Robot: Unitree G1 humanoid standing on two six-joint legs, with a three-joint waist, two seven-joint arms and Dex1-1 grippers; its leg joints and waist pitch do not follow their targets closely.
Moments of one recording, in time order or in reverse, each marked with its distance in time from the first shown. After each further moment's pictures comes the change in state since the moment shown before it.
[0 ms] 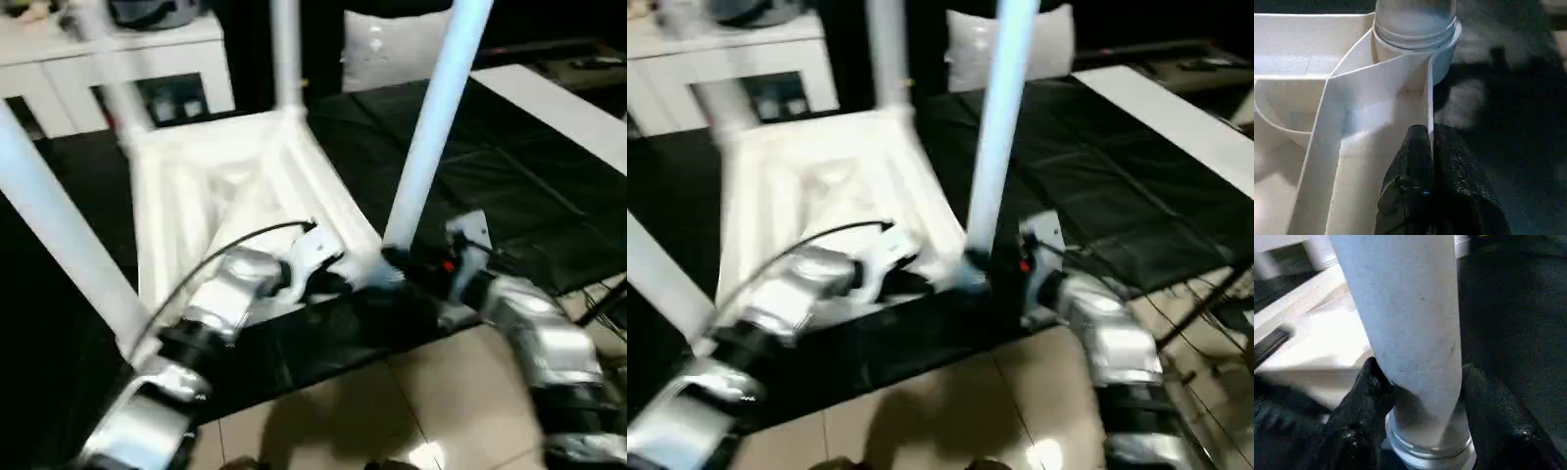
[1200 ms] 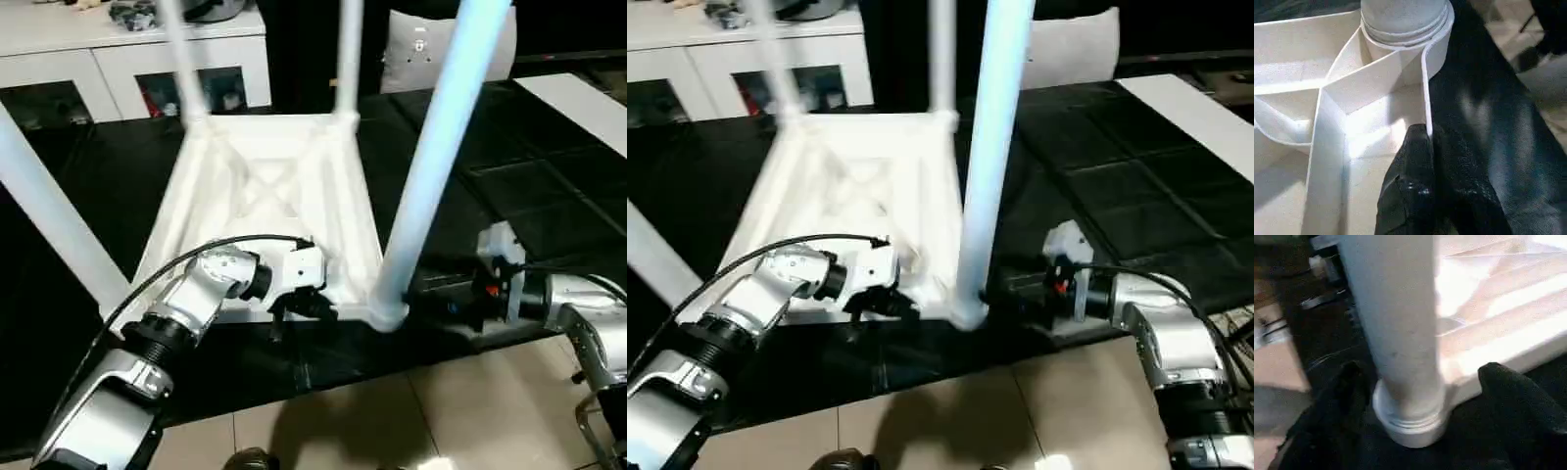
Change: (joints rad) left arm -0.012 0.225 -0.157 0.035 -0.005 -0.408 -0.463; right arm 0.047 -0.397 0.148 -0.037 0.073 -0.106 0.726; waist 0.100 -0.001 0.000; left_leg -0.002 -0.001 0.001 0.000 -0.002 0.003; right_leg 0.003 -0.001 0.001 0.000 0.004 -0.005
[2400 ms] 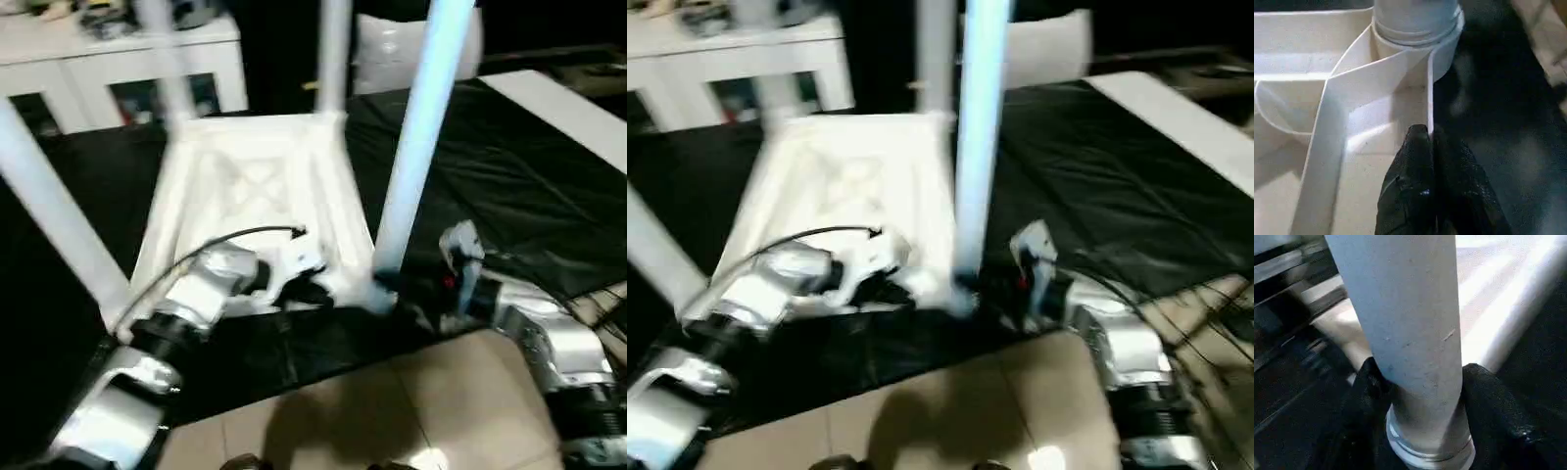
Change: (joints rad) left arm -0.001 -0.119 0.109 0.008 0.004 0.272 0.279; right arm -0.025 0.307 -0.104 0.010 -0.037 0.167 -0.532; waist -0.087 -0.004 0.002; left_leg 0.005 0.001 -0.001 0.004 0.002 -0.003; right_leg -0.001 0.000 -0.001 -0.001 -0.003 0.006
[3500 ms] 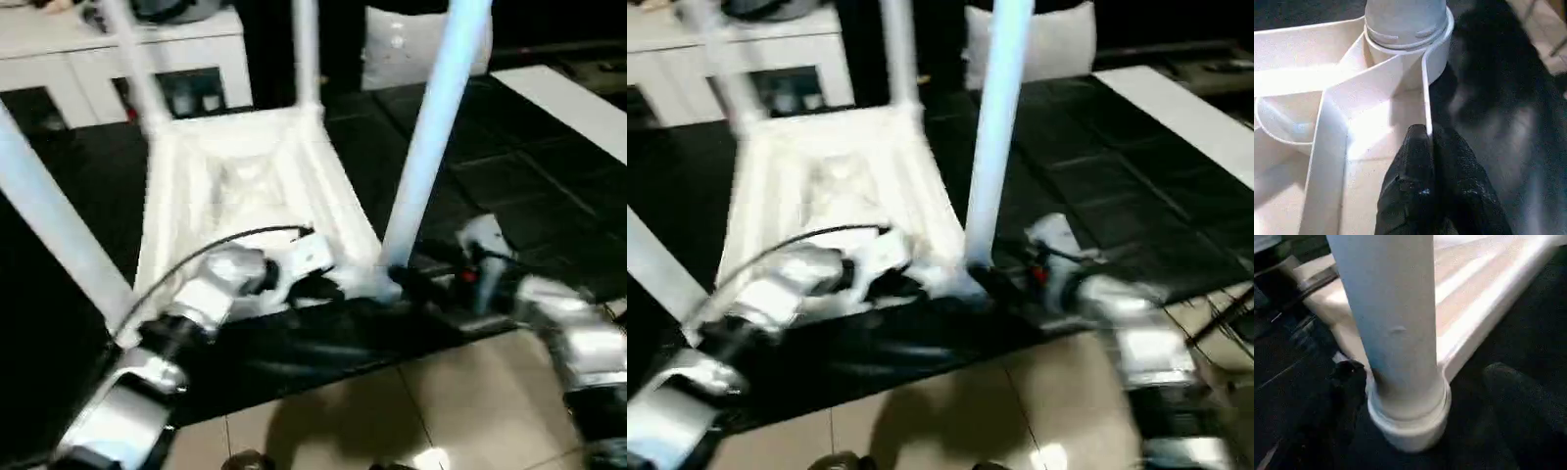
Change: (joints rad) left arm -0.003 0.066 -0.051 0.045 -0.010 -0.229 -0.133; right arm 0.037 -0.209 0.047 -0.022 0.012 -0.097 0.263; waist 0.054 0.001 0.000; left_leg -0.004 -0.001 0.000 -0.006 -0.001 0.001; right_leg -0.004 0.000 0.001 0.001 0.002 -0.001
